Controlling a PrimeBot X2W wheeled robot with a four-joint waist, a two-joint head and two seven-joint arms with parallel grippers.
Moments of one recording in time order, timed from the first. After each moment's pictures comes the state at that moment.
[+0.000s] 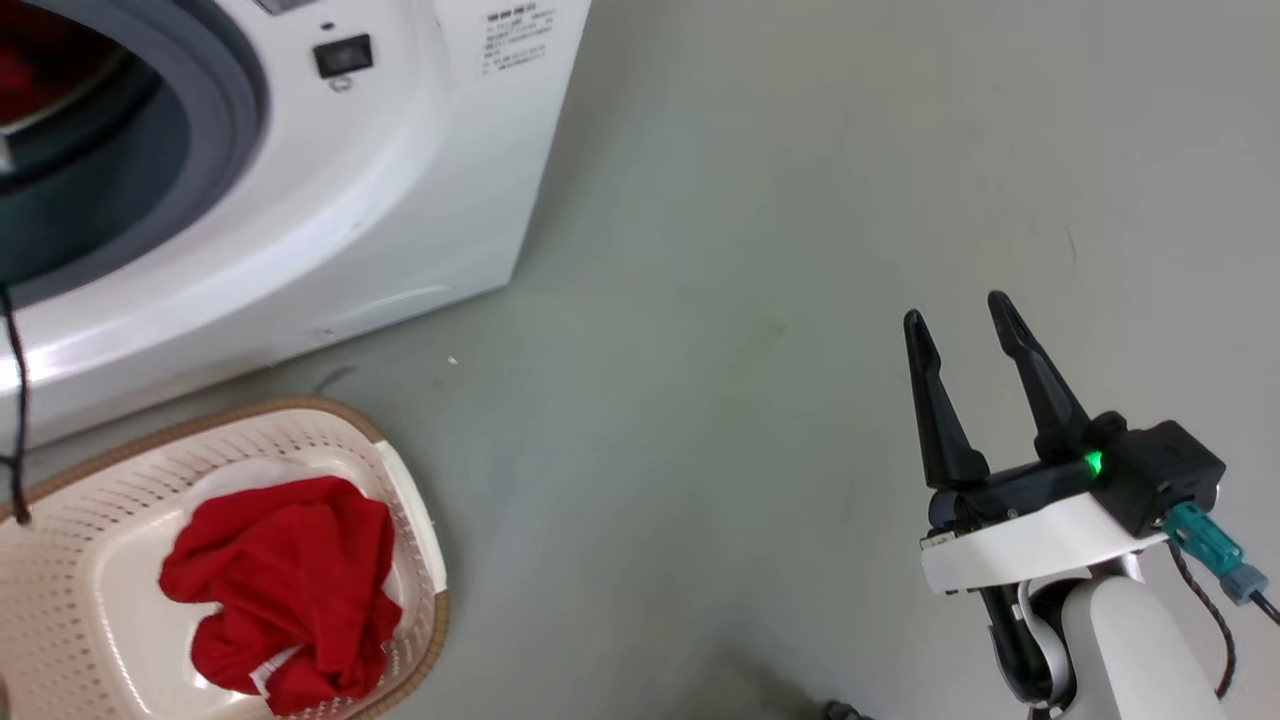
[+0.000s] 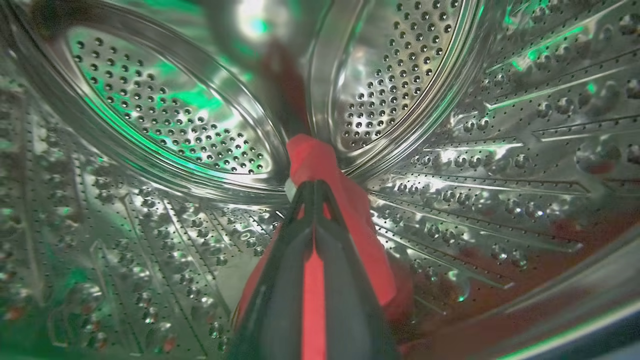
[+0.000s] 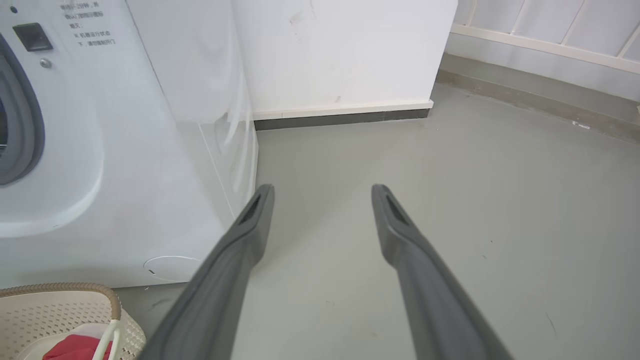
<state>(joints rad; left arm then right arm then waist) -1.05 0.57 -0.09 0.78 -0.32 0.05 -0.19 -0.23 -0.05 0.14 0.08 0.19 0.13 -0.26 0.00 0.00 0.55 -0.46</state>
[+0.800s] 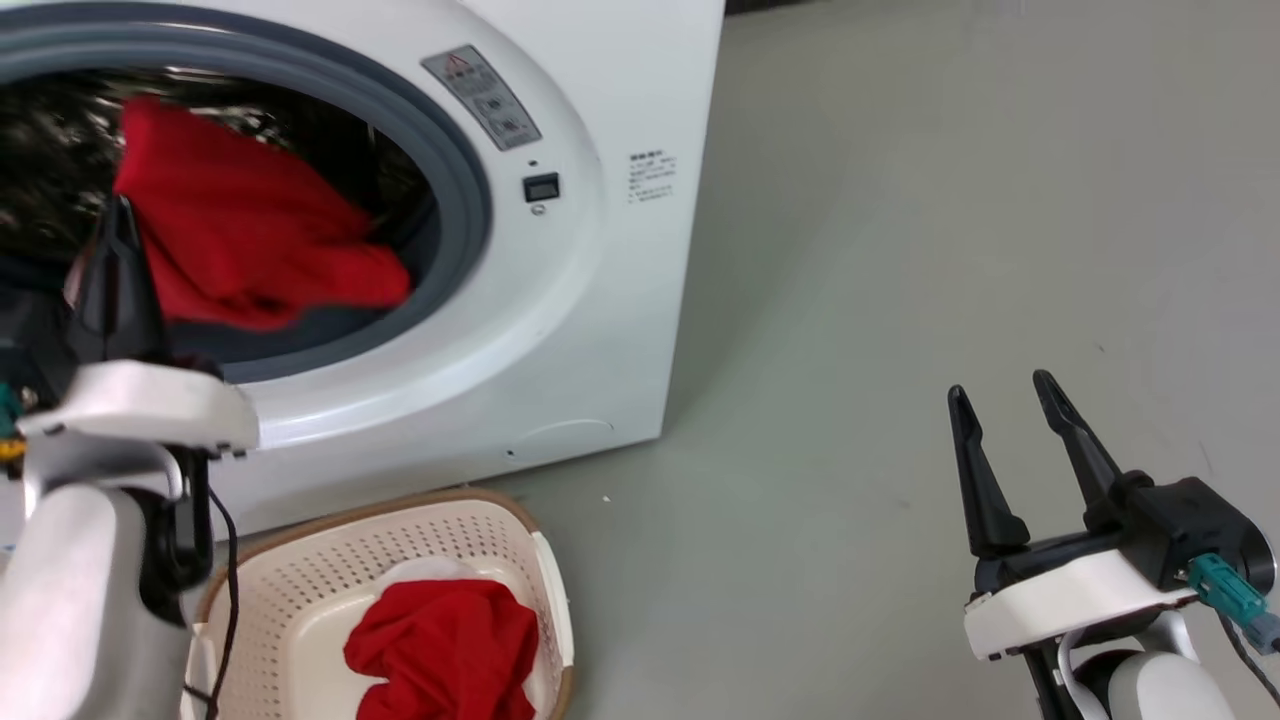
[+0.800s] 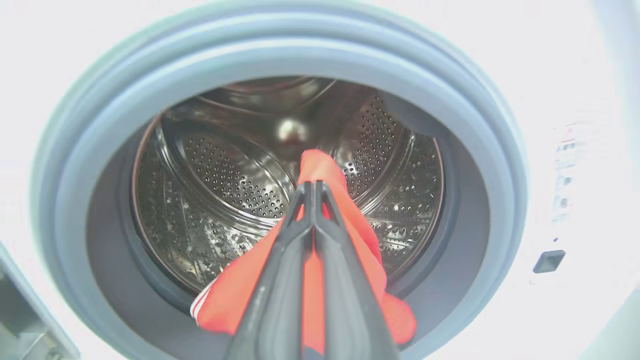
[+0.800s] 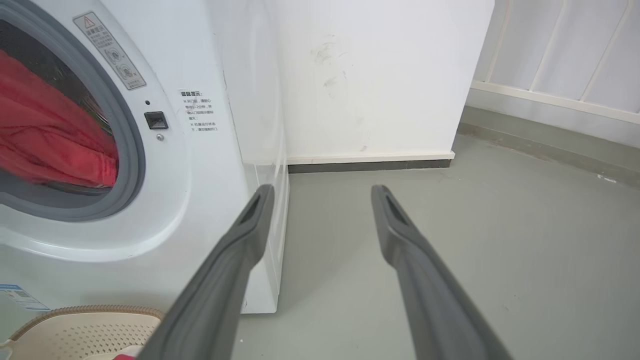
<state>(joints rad) -0.43 0.43 -0.08 0.16 -0.40 0.18 -0.15 -0.08 -0.05 0.06 -0.03 0.09 0.13 -0.13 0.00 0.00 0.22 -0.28</state>
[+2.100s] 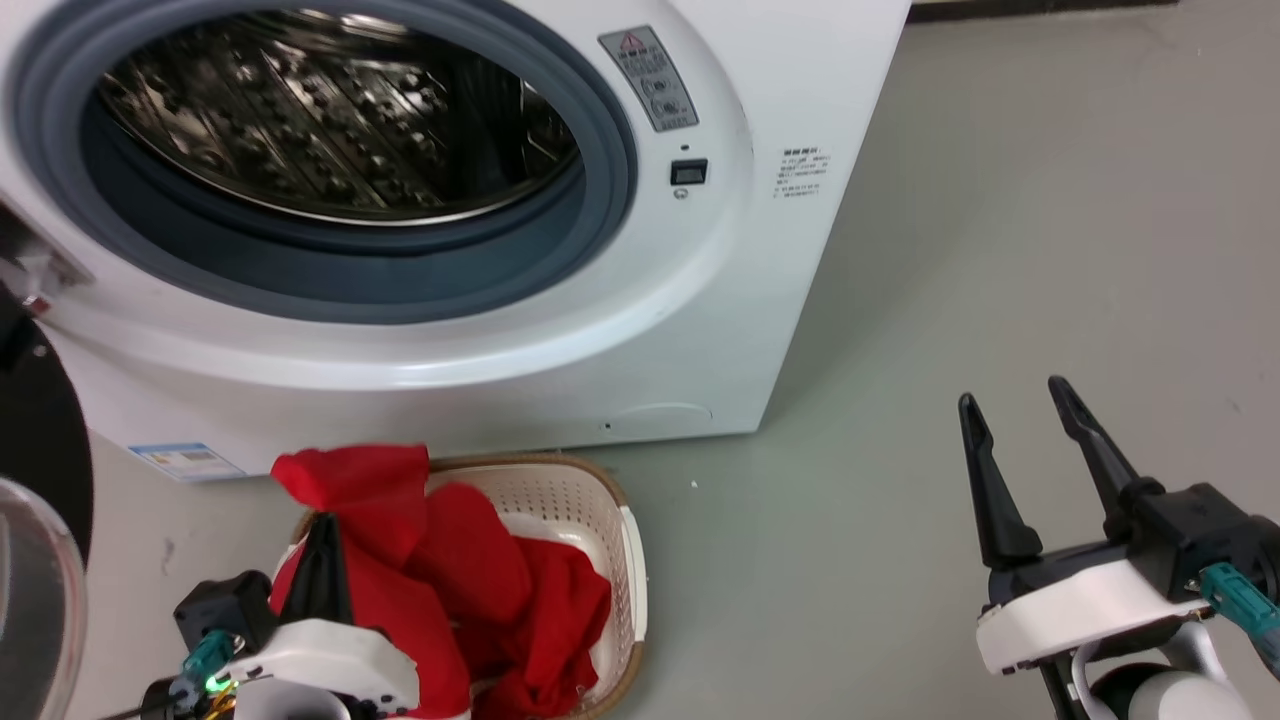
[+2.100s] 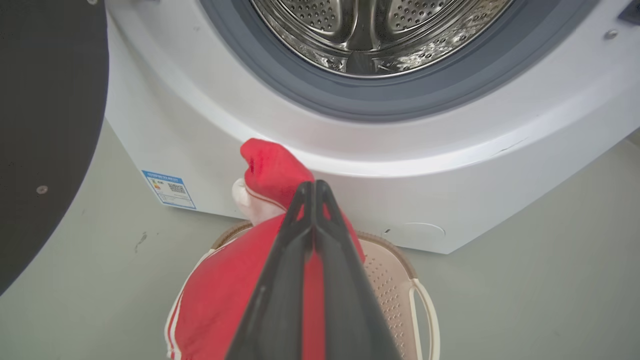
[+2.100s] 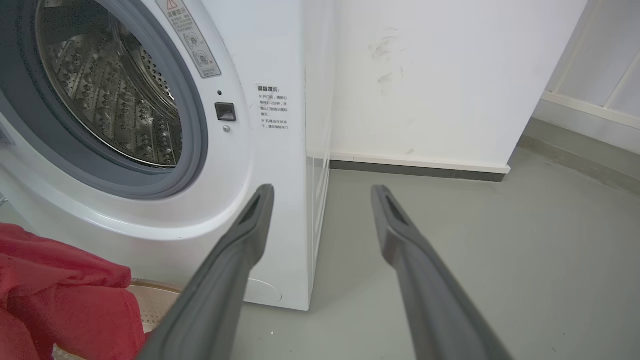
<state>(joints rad) -0.04 0.24 -0.17 0.22 -0.50 0.20 -0.23 -0.02 -0.05 0.05 -0.17 0.04 0.13 -0.02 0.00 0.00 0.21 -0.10</state>
